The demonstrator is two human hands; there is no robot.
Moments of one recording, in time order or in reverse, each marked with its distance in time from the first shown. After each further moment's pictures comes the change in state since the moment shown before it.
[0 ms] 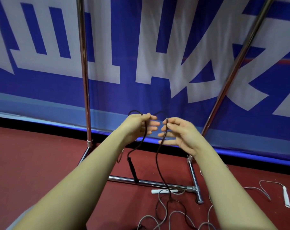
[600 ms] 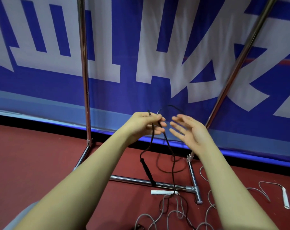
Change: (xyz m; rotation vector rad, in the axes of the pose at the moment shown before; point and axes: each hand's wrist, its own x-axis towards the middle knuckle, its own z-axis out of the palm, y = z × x) left_hand -0.007 0.001 0.010 0.015 -0.120 0.118; right_hand 0.008 0.000 -0.019 0.276 0.256 -0.046
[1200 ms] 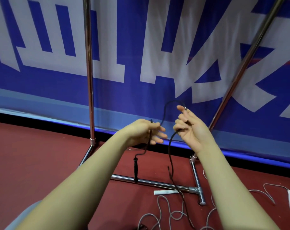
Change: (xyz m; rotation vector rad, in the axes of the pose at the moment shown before) left_hand -0.003 -0.004 -0.011 0.102 -0.081 -0.264; right_hand -0.004 -0.003 0.026 0.306 -0.191 0.027
